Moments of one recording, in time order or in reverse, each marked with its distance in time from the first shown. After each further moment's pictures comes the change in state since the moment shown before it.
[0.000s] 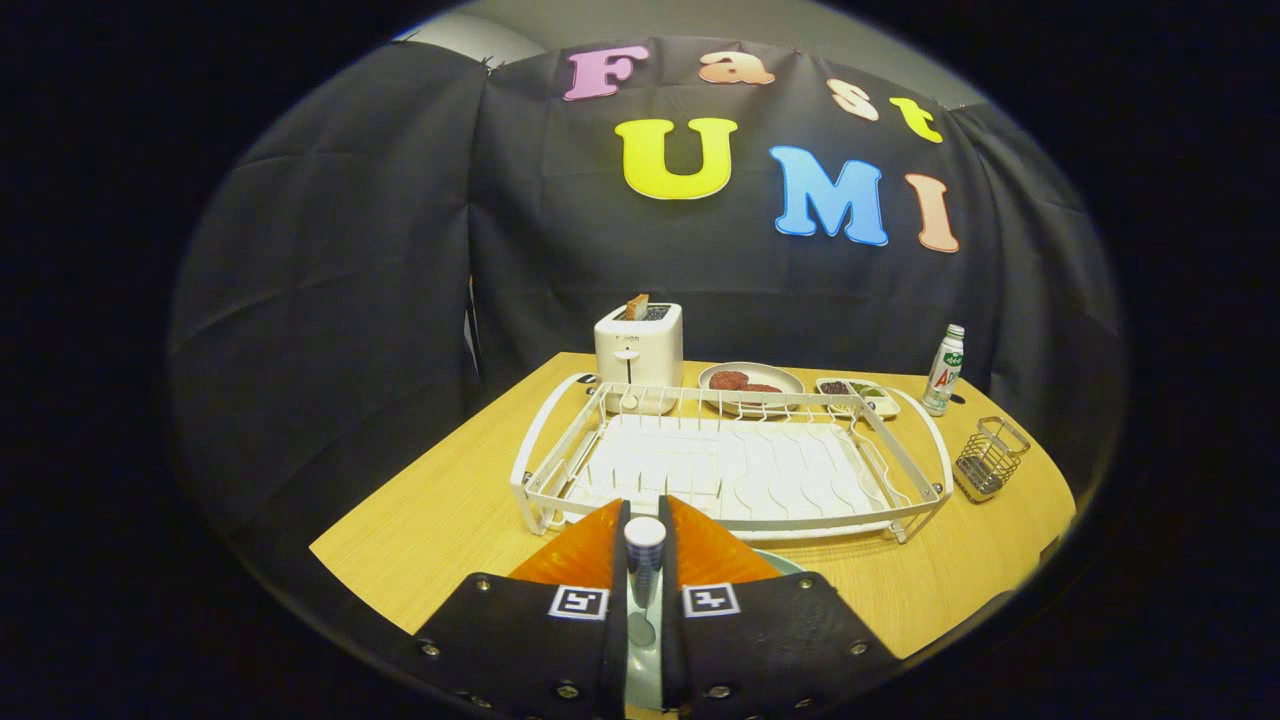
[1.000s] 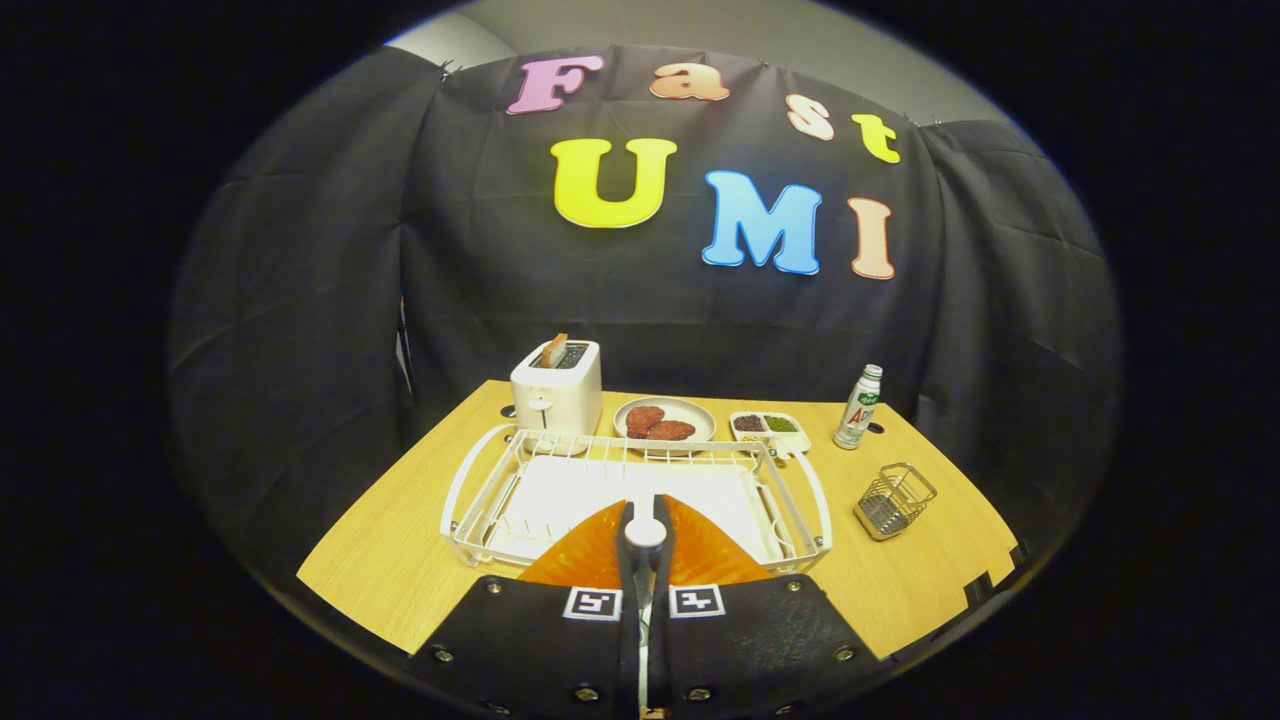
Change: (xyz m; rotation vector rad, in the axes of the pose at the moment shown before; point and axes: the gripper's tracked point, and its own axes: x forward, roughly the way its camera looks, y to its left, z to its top) arm -0.022 -0.049 0.074 -0.023 0.003 -0.164
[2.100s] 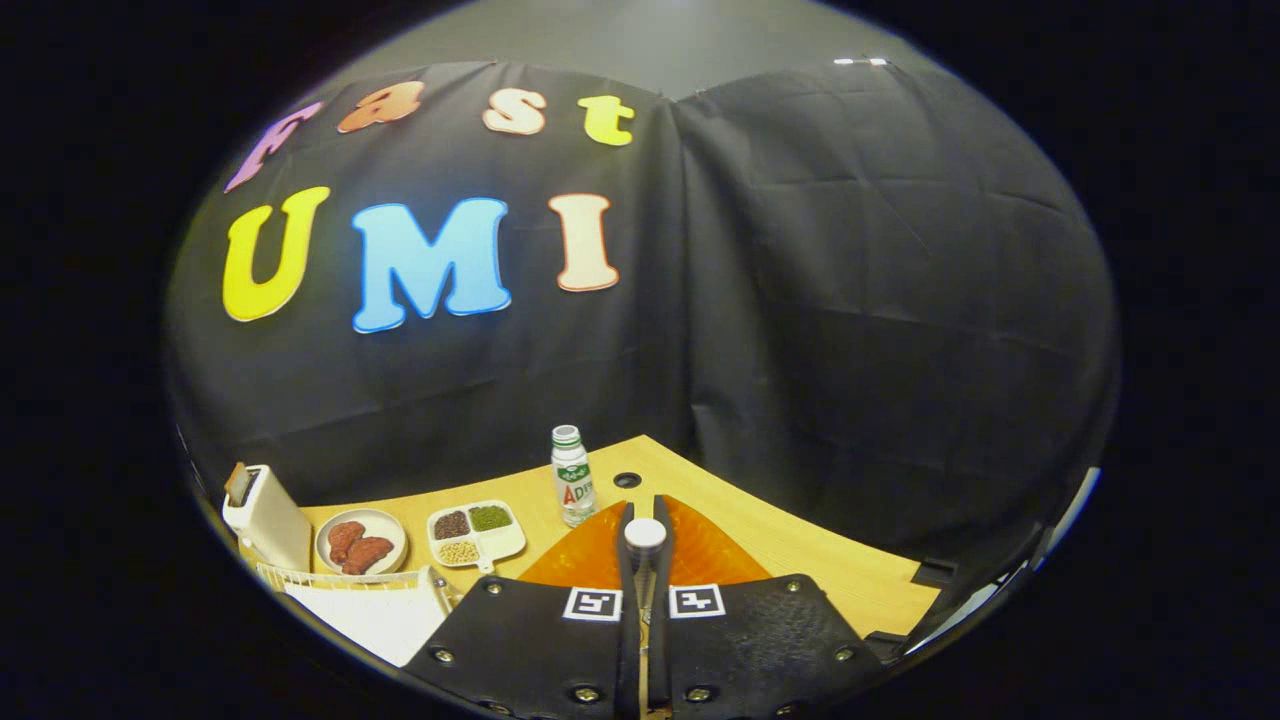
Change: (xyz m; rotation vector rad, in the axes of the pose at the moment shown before) arm 0.060 -0.369 0.072 0.283 -0.097 -0.606
